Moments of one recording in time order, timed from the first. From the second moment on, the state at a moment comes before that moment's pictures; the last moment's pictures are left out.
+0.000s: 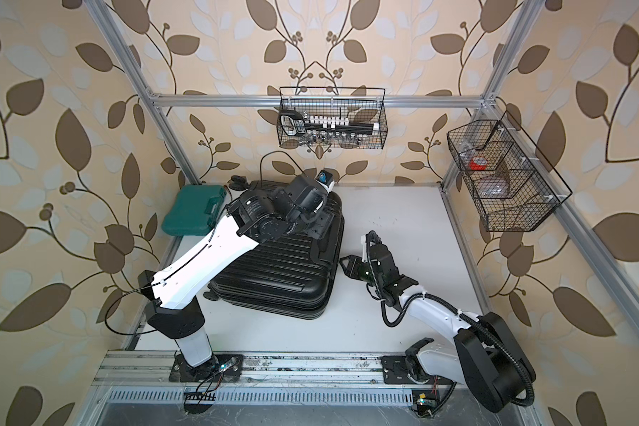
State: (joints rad) left arm -0.95 1.79 2.18 -1.23 -0.32 -0.28; right arm 0.48 1.21 0.48 0.14 -0.16 0.73
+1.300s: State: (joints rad) left arm -0.88 2.12 2.18 -1.27 -0.09 -0.37; right arm 0.30 0.86 0.54 -0.28 0.13 0.54
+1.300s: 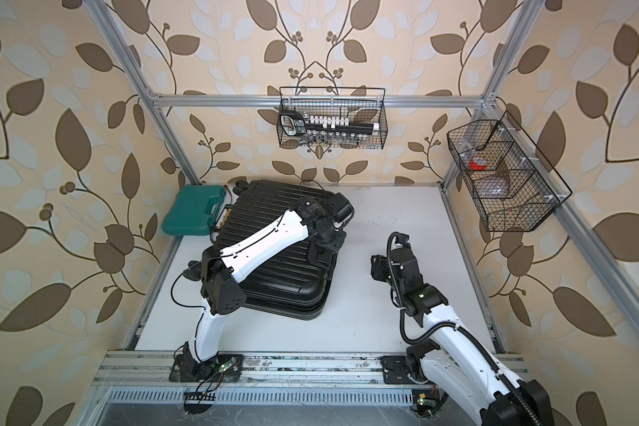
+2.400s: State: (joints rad) left arm -0.91 1.97 1.95 -1.21 0.25 0.63; right arm 0.01 0.93 0.61 -0.39 0.12 0.45
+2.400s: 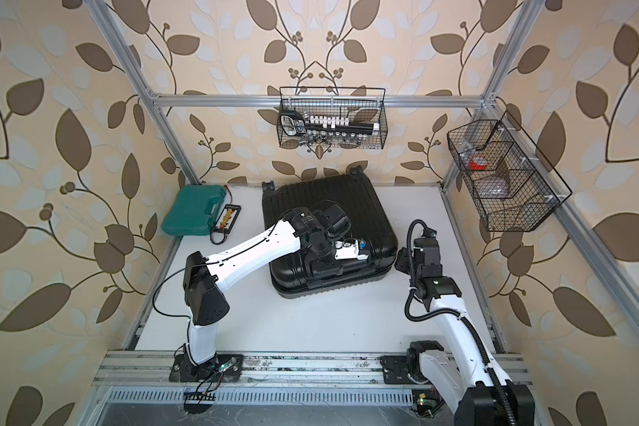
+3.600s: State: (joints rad) left arm -0.75 1.47 1.63 -0.77 -0.20 -0.20; right arm 0.10 1.10 0.63 -0.27 -0.09 0.35
